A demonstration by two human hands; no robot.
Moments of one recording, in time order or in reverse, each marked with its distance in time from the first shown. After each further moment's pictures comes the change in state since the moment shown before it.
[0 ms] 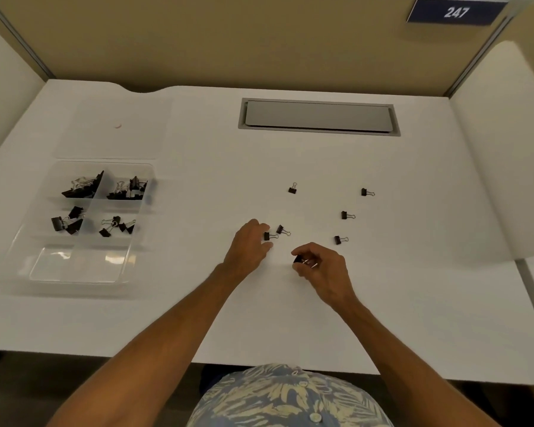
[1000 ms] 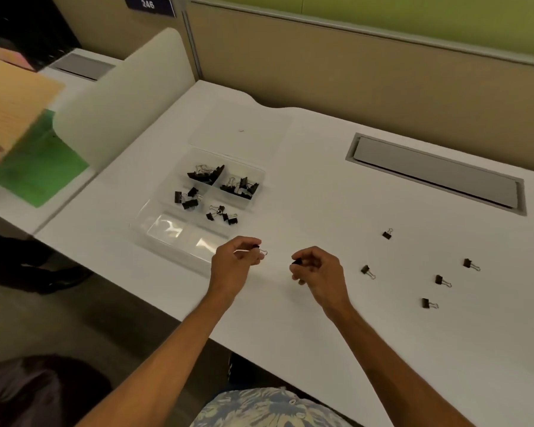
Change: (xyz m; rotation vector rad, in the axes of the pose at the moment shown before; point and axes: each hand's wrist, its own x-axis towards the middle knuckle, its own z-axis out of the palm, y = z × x) left_hand -0.130 -0.080 -0.131 -0.906 0.557 -0.430; right_hand 0.032 -0.105 0.135 0.186 -0.272 0.030
